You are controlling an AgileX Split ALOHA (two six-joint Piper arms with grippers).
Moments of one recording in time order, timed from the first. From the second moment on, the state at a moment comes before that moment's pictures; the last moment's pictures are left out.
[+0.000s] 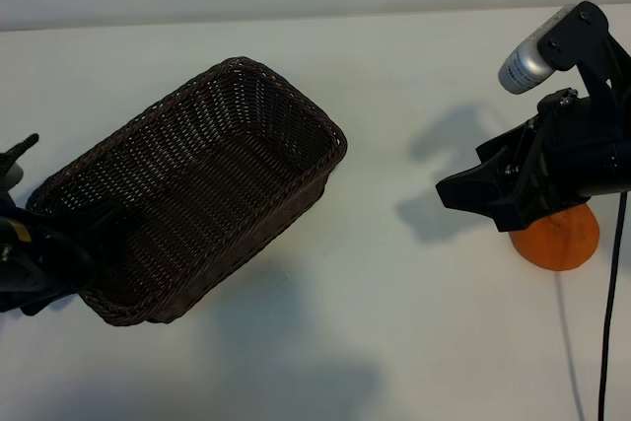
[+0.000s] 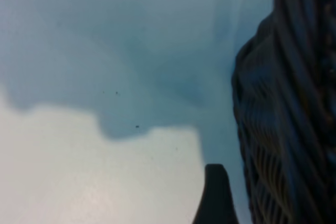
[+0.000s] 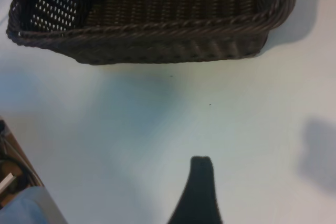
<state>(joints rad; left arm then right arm) -0.15 1.36 -0.46 -0.03 0.27 -0.76 0.16 1.25 -0.79 0.88 0.73 -0.92</state>
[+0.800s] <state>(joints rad) -0.15 1.40 -0.45 -0.05 0.18 -0.73 0.16 1.25 -0.79 0.88 0.73 -0.92</state>
